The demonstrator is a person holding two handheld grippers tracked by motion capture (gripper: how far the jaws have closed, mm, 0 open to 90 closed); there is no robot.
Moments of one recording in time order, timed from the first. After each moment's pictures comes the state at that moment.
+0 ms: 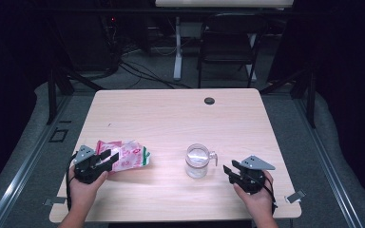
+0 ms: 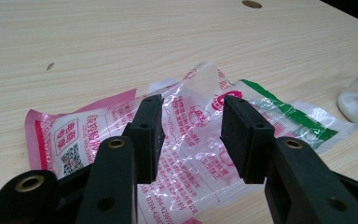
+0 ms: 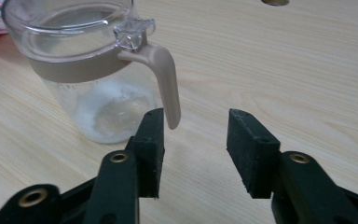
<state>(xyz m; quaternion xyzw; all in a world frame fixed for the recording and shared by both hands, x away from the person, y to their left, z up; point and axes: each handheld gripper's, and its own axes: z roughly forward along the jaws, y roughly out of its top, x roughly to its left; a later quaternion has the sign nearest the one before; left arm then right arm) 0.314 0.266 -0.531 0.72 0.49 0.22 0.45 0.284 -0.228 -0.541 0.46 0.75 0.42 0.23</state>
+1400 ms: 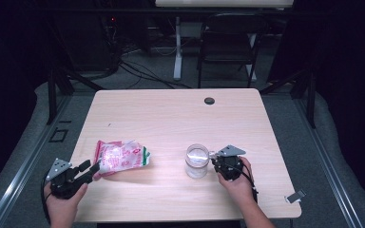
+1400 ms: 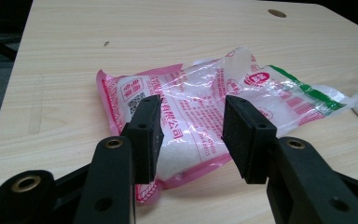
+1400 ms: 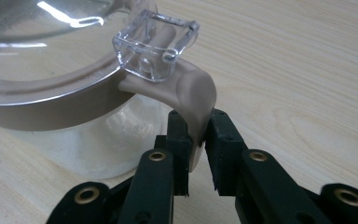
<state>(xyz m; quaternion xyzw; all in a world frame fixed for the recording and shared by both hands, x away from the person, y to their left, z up) 0.271 0.310 -0.531 0.68 0.53 0.23 0.46 0.330 -0.180 -0.551 0.45 0.79 0.35 0.23</state>
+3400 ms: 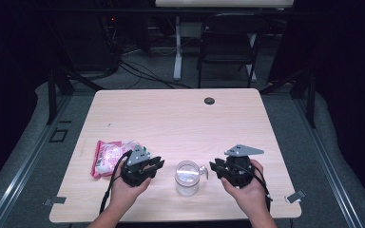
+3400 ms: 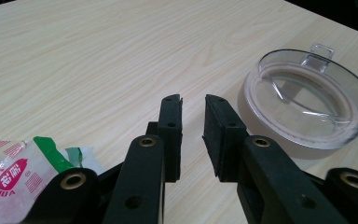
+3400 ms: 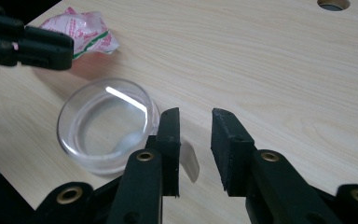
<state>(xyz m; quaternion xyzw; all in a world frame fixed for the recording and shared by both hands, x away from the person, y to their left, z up) 0.300 0.132 -0.500 0.81 0.35 0.15 0.44 0.279 -0.178 -0.463 0.46 0.78 0.40 0.15</state>
